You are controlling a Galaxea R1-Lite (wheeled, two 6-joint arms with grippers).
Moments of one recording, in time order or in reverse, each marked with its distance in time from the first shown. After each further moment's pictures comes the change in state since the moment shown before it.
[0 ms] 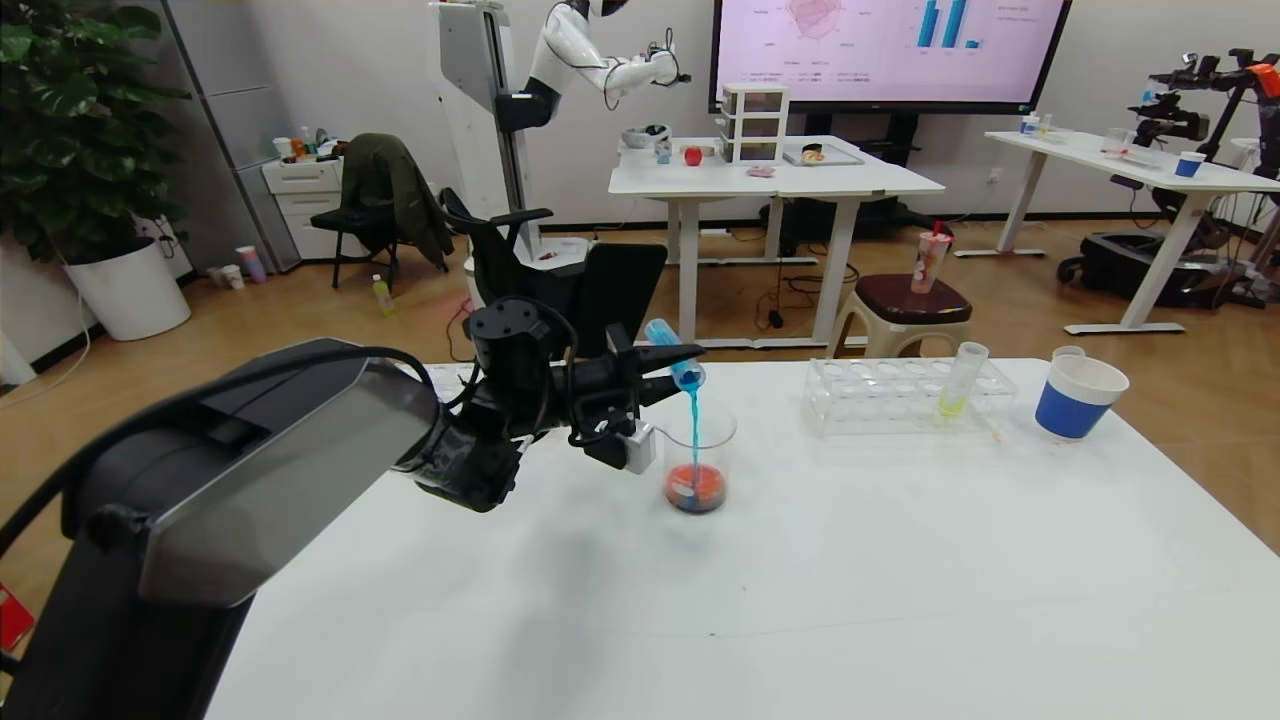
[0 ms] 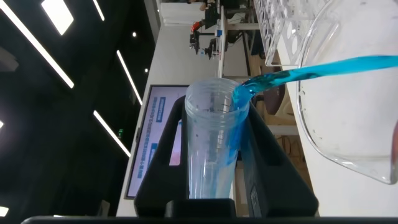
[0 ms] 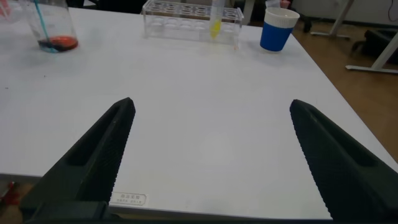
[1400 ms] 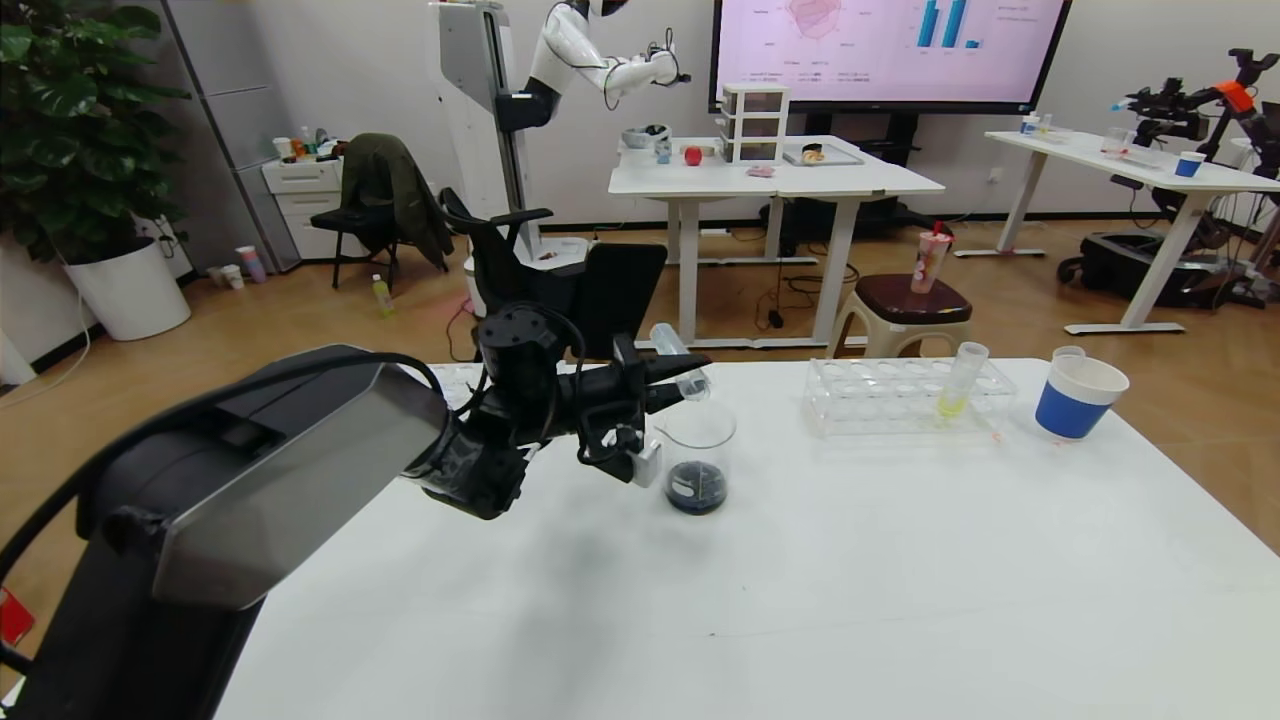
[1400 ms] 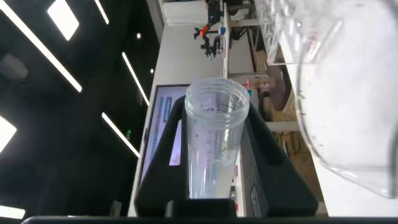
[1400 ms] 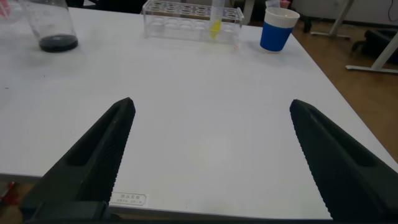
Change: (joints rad) left arm -0.015 0.006 0.007 -0.011 0.017 0.053; right arm 0.000 0.000 0.000 0.000 0.000 0.000
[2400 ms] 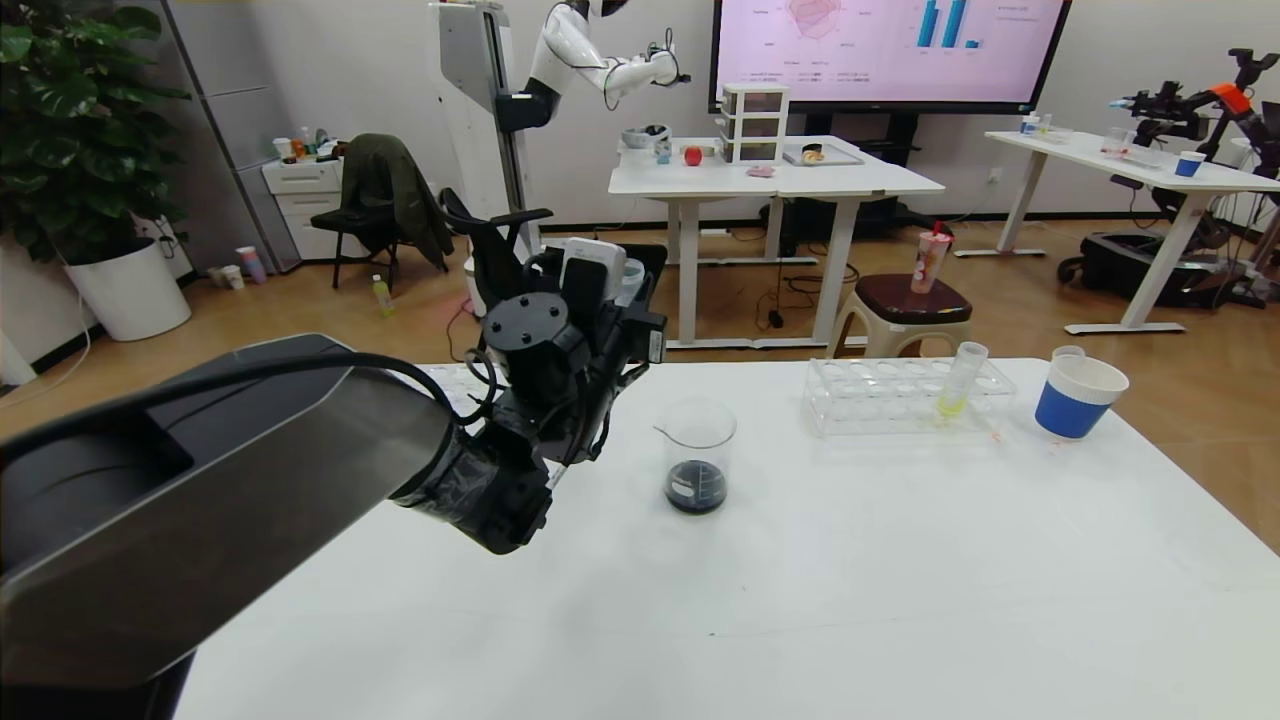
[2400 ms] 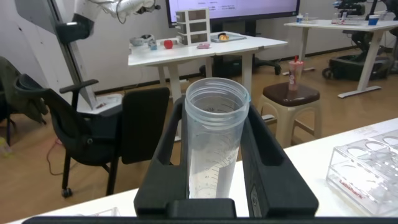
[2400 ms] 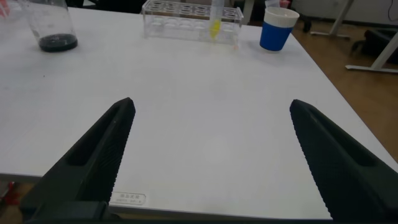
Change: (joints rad) left arm -0.158 -0.149 0.148 -0.169 1.100 -1.444; right arm 0.000 0.000 0.000 0.000 0.000 0.000
